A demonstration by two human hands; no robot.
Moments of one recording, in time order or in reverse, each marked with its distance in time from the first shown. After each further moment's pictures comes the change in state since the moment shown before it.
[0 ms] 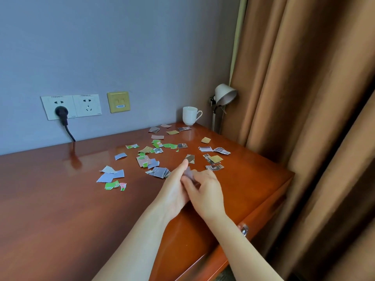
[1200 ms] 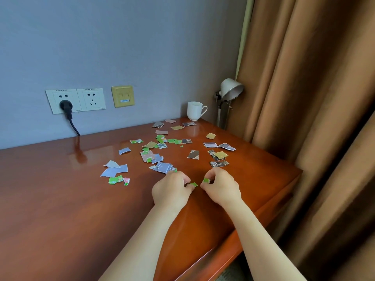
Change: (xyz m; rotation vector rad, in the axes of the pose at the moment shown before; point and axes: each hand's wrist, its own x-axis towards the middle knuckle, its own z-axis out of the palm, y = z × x) left_hand 0.021 -0.009 -0.030 1.811 0.472 0.451; right_hand 0.028 0.022 -0.015 -0.272 -0.318 0.440
